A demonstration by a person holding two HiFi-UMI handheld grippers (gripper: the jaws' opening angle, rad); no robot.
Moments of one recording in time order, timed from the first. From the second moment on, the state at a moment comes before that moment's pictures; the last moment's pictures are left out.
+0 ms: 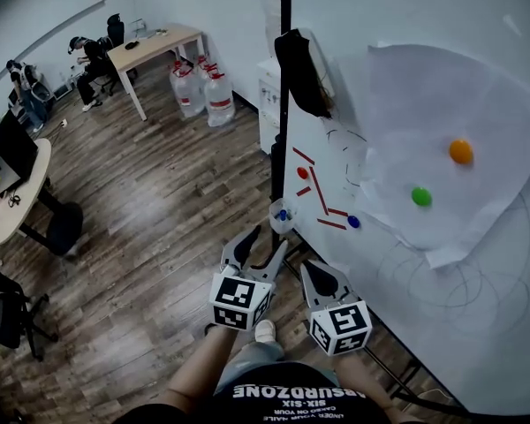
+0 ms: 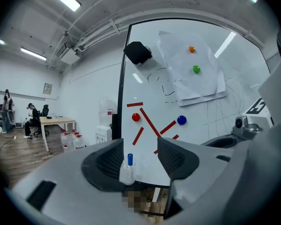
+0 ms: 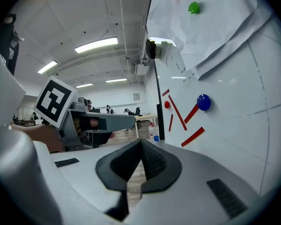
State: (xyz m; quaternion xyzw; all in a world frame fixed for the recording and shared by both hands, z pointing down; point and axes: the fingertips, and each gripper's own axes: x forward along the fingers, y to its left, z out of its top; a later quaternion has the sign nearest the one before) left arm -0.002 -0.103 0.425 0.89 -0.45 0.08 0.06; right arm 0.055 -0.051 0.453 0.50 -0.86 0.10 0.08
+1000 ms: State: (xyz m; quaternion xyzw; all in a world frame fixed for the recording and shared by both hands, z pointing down) left arm 0.025 -0.189 0.508 0.90 -0.39 0.16 0.11; right arm 0.057 -0.124 0.469 0.53 -0.83 0.12 0.09
